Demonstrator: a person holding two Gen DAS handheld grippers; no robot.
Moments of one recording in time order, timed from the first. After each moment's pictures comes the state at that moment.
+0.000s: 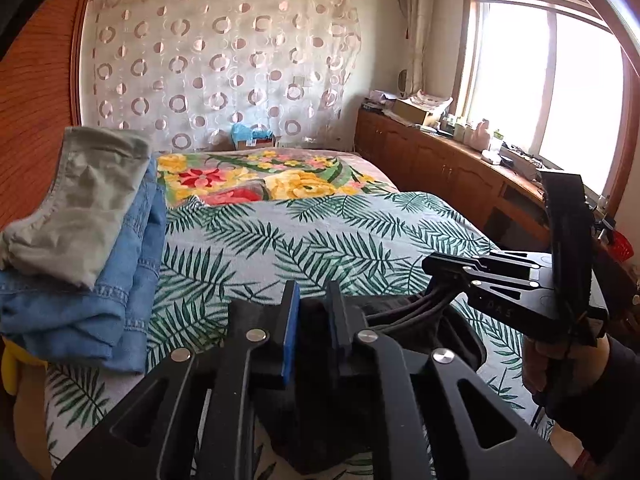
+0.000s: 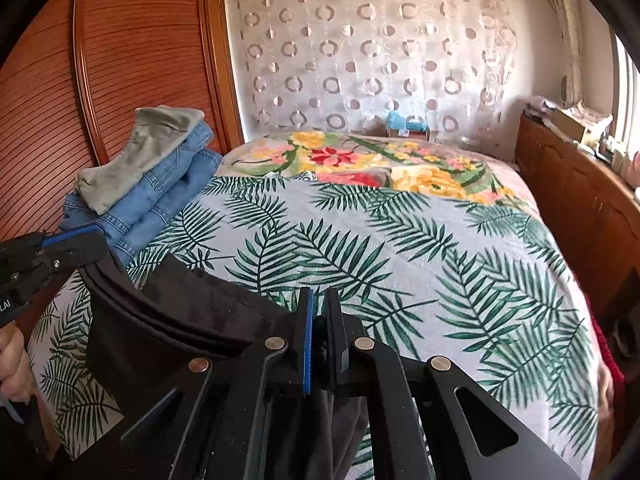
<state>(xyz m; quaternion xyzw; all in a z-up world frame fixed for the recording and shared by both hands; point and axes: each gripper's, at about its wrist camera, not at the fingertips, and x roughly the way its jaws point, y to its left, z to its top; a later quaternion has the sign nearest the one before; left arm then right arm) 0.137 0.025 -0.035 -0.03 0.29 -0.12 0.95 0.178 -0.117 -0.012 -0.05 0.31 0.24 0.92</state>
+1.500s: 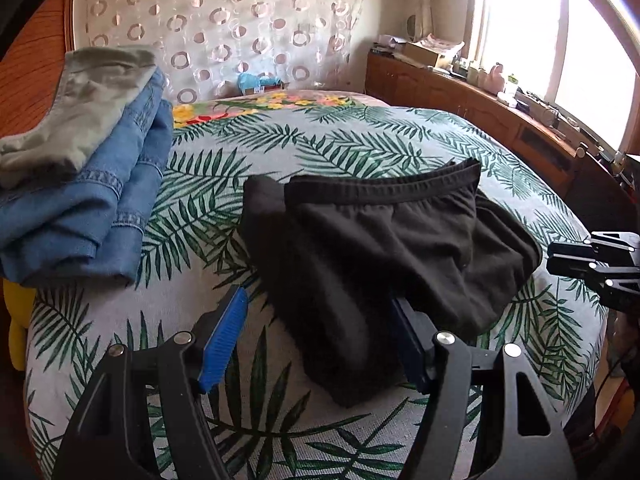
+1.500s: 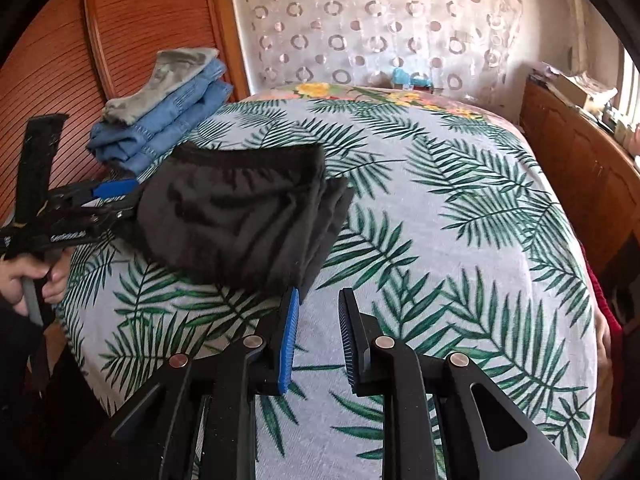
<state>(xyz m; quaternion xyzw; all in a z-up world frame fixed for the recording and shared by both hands) 0.122 0.033 -0.107 0.01 0.38 -0.10 0.92 0.088 -0.191 -0.035 -0.06 0.37 0.25 0.89</state>
